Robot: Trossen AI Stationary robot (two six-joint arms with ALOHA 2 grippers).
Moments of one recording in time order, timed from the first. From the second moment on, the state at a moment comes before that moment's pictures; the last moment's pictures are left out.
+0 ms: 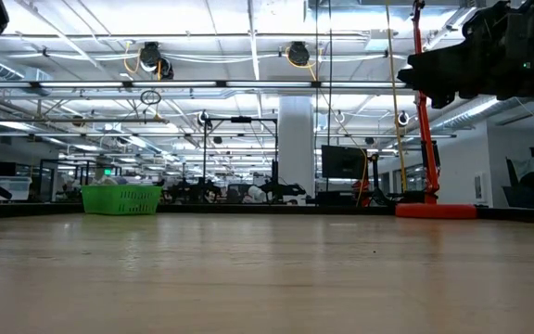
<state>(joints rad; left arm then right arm) -1.17 0.97 0.55 -0.37 -0.28 -1.73 -0.15 0.50 0.01 0.66 -0.08 -0.01</state>
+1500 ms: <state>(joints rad) -0.49 0.03 0.30 -0.04 -0.39 0.12 -0.15 0.51 0.01 0.65 -0.08 -0.01</state>
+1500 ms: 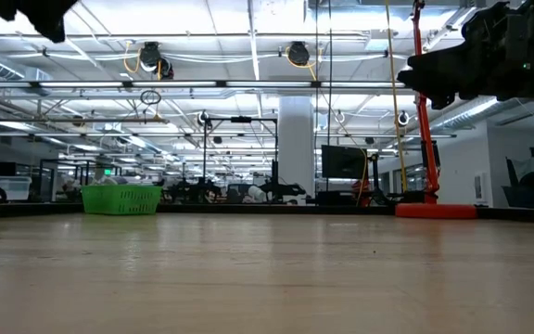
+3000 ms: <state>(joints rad) 0.11 0.05 0.01 0.04 0.07 -0.10 -0.15 0.51 0.01 0.65 -0.08 -0.01</state>
